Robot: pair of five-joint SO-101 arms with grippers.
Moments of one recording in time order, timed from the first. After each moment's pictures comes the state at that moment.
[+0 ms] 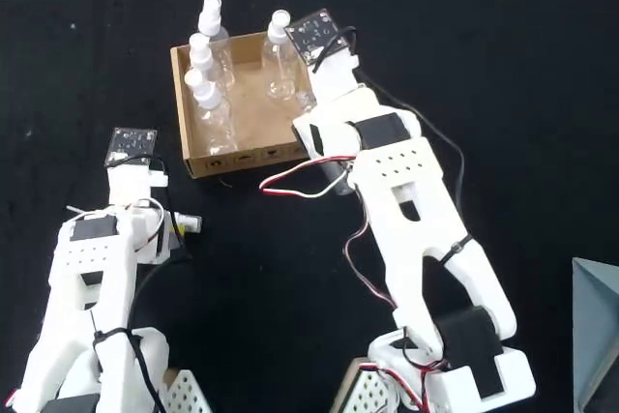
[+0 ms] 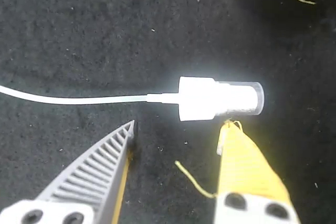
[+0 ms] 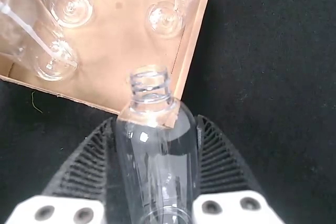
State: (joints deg) left arm -14.3 -38.9 66.7 46.4 -15.2; right arm -17.3 -11.6 22.8 50.4 12.9
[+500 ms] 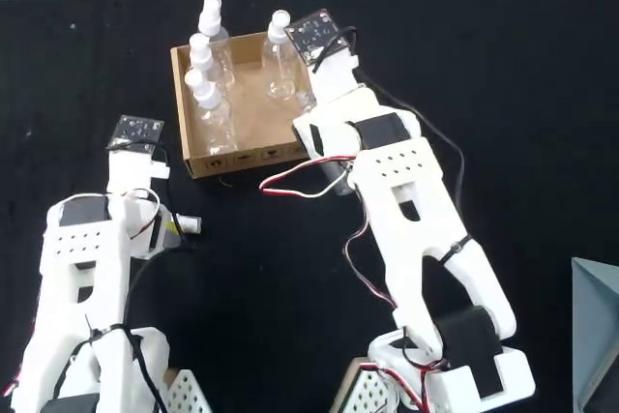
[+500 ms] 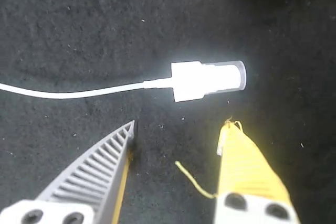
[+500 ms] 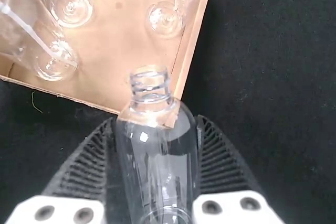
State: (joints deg) left arm -14.0 -38.8 56.2 61.4 -20.7; right arm -17.3 -11.6 22.8 50.4 12.9
